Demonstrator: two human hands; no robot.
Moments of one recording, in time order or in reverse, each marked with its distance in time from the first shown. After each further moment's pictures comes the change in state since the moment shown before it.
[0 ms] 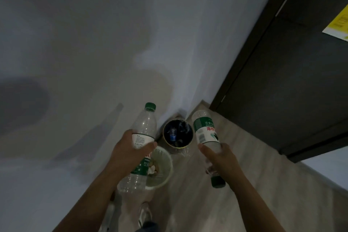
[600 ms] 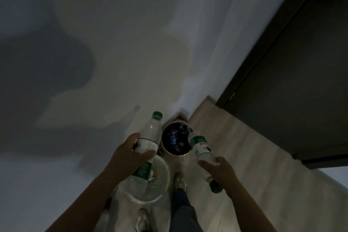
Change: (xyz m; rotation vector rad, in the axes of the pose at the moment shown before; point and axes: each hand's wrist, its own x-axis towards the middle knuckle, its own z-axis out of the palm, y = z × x) left_hand 0.157 0.048 0.069 0.121 -0.140 -0.092; right_hand 0.198 0.004 -0.021 -0.211 -0.140 0.256
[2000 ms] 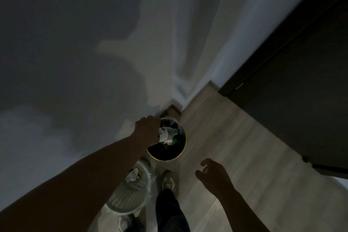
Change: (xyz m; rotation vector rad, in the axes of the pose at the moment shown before) left_hand 0.306 0.044 0.163 1.149 -0.237 0.108; right_hand 0.232 0.002 -0.053 -0.454 -0.172 -0.122
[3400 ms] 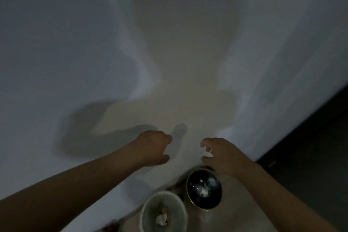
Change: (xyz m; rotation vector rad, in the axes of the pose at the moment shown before) left_hand -0.417 -0.195 -0.069 -0.135 0.381 0.013; right_hand -0.292 -0.284 0.025 -0.650 0.164 -0.802
